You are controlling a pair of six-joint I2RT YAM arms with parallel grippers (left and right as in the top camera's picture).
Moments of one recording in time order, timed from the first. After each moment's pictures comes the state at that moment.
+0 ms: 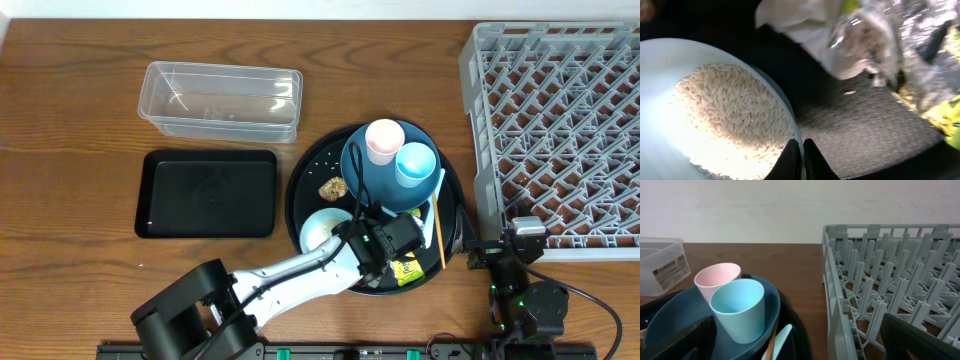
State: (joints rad) left arm -1.07 1.73 1.06 -0.74 -0.18 -0.54; right arm 0.01 0.03 0.01 -0.07 -0.09 0.05
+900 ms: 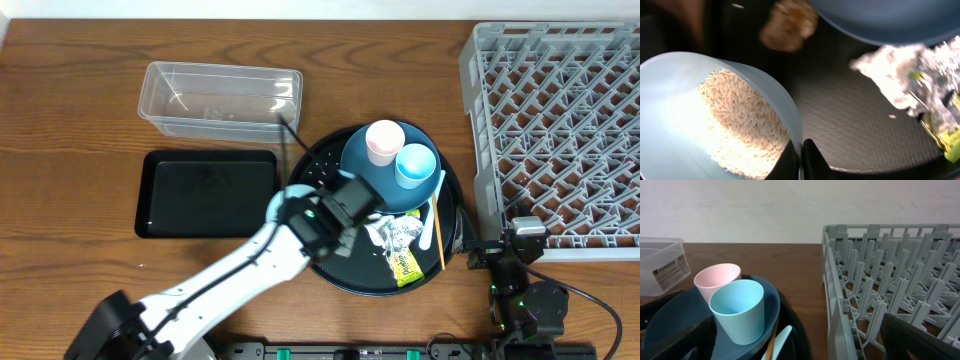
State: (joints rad) left arm -0.85 1.47 1.06 -0.84 -0.20 -0.52; right arm 0.01 0.03 0.01 -0.07 -0.09 0.05
